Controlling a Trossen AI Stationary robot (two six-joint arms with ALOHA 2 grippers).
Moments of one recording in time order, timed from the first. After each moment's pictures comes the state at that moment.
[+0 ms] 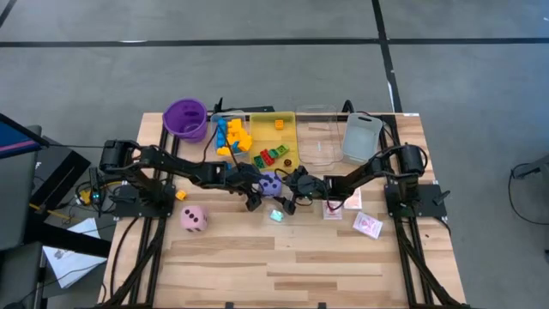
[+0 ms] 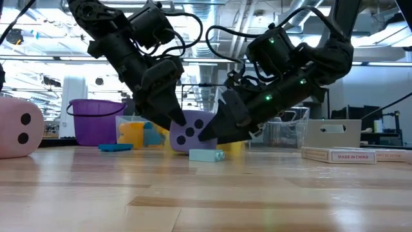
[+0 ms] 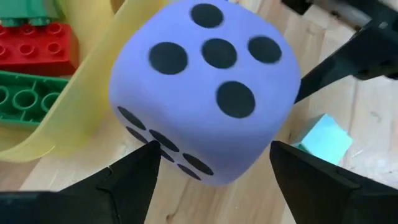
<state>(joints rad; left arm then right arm) 0.05 1.60 0.75 0.02 -0.12 -0.37 0.02 1.95 0.75 0.67 0.25 0.29</state>
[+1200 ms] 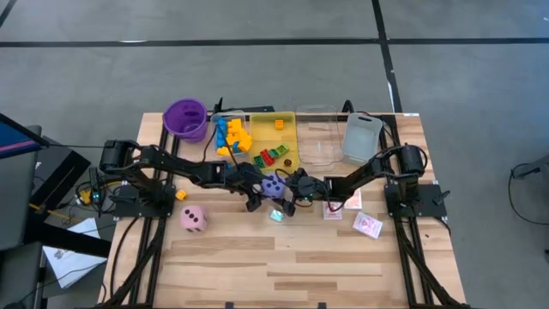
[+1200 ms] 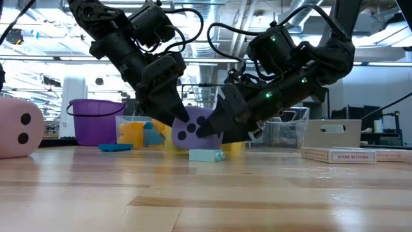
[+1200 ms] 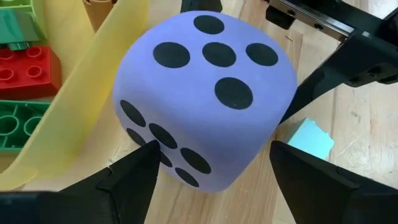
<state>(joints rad) 0.05 1.60 0.76 0.06 -0.06 -0.32 0.02 1.95 0.74 0.69 0.24 0.36</state>
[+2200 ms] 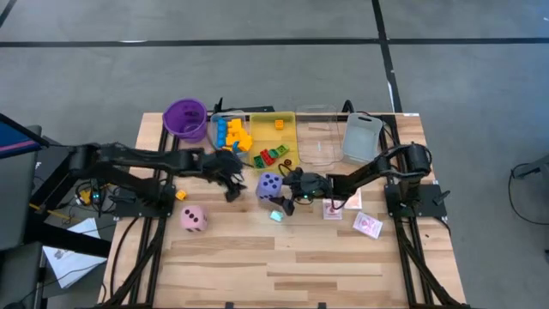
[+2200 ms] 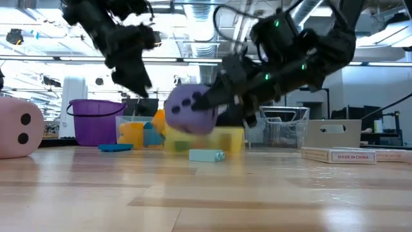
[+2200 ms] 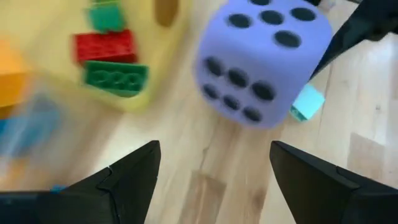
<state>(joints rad) 0.13 1.23 0.76 -0.39 -0.06 -0.27 0.02 1.89 0.75 0.73 0.16 0.42</state>
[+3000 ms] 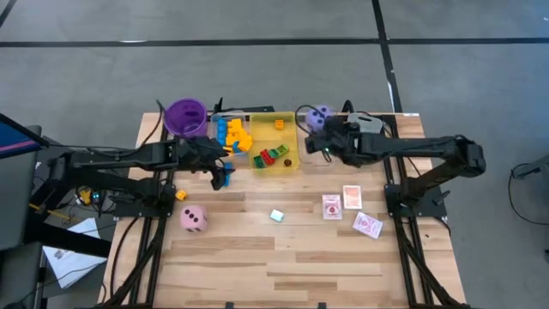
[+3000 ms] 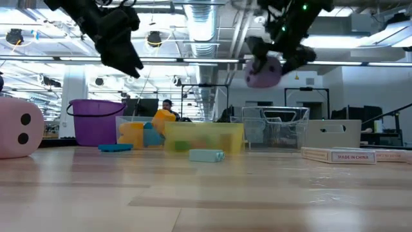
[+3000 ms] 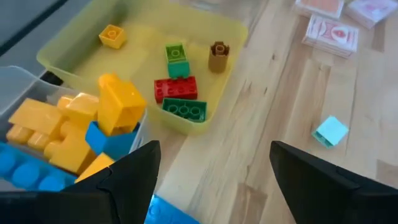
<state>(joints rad) 0.19 0.98 0.76 -0.50 -0.19 -0.18 -0.19 1.39 1.07 -0.57 0.83 0.74</state>
